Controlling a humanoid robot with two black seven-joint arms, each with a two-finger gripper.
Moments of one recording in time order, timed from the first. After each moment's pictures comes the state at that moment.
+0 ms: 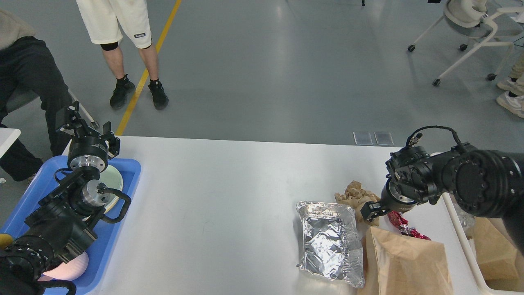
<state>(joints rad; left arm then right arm) -0.71 0.23 -0.87 -0.41 0.01 -0.07 -0.55 1.31 -0.05 -1.36 0.69 -0.40 0.51 0.12</state>
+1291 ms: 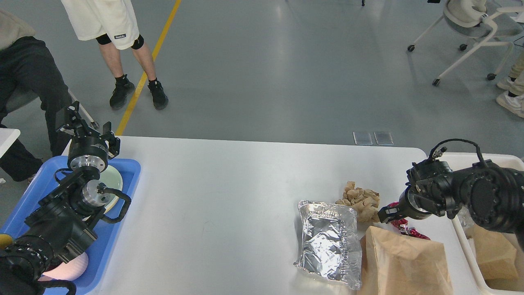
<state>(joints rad) -0.71 0.23 -0.87 -0.41 0.01 -0.07 -0.55 1.19 -0.14 -1.35 0.61 -0.39 0.39 0.13</state>
